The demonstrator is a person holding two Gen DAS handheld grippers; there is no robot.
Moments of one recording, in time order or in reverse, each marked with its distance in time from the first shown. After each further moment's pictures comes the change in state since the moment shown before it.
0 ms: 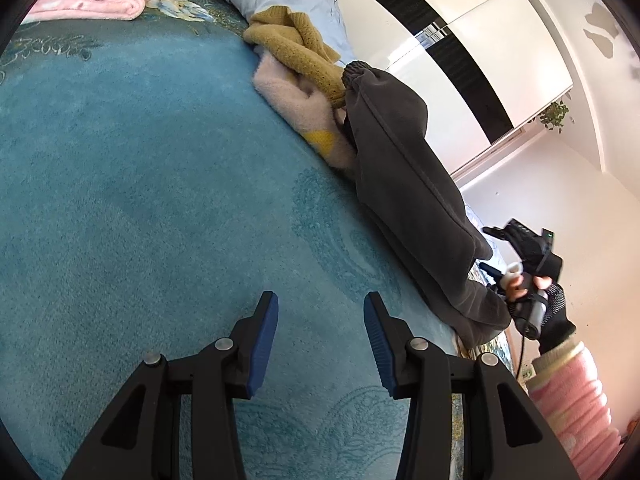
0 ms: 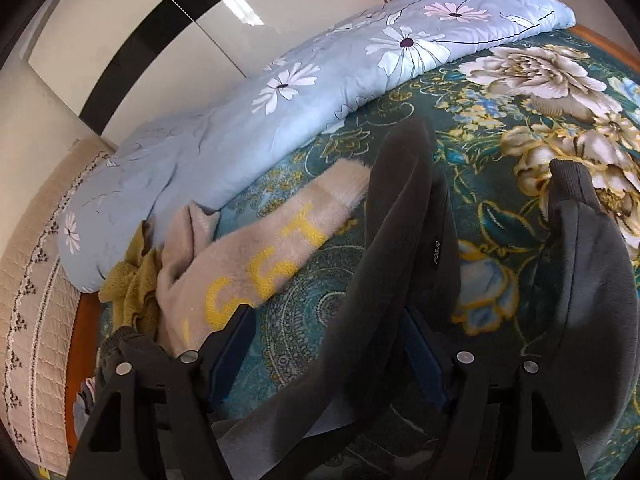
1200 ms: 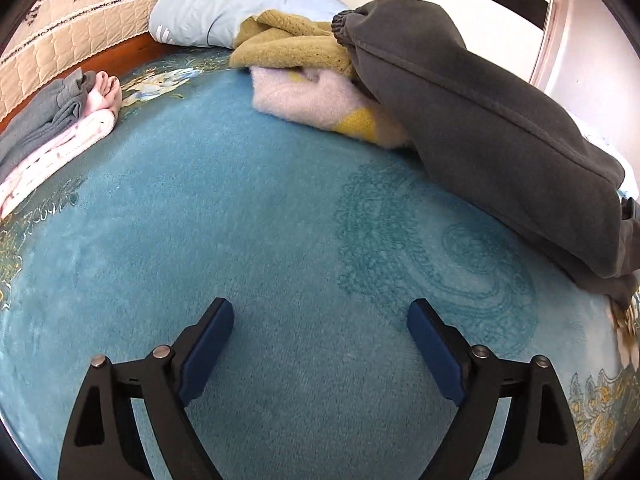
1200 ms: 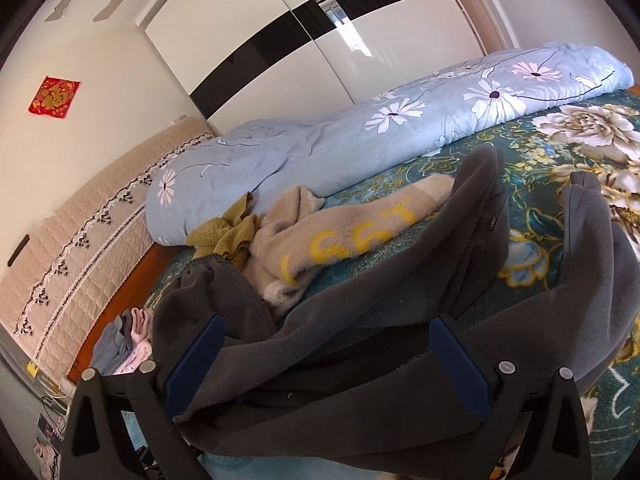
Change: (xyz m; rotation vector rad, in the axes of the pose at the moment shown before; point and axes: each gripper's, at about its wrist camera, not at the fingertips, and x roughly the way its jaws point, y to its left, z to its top) left arm 0.082 -0.051 0.025 0.406 0.050 0.555; right arm -0.080 0.011 -0.094 -0.272 -0.140 0.293
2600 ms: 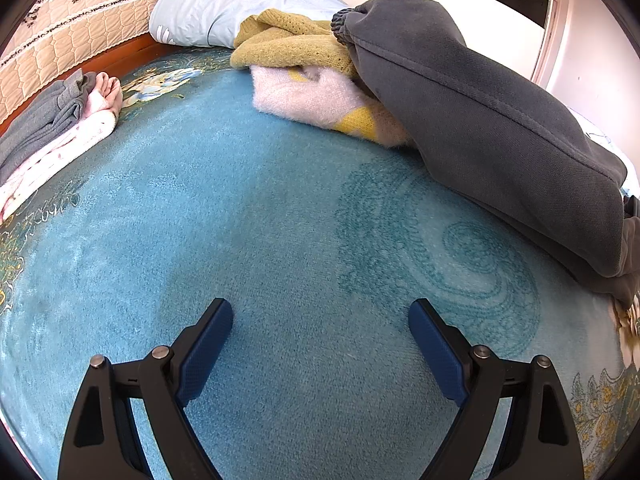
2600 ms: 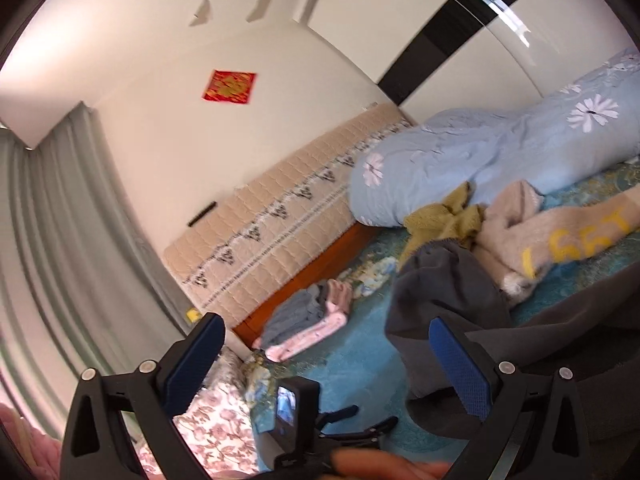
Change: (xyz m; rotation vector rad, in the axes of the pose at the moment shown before) left arm 0.001 -0.002 -0.001 -0.001 0.002 0.005; right arm -0.039 0.088 -0.023 -0.156 0.022 0.753
